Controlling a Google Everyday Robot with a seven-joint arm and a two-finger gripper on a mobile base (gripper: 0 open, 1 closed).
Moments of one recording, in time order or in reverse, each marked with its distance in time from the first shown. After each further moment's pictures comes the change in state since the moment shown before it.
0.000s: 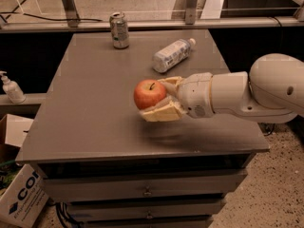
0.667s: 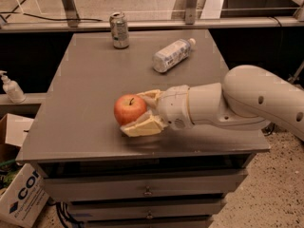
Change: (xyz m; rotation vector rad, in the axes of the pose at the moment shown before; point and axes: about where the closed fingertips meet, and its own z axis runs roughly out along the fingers) arm 0.002 0.042 0.044 -0.107 -0.005 -0.016
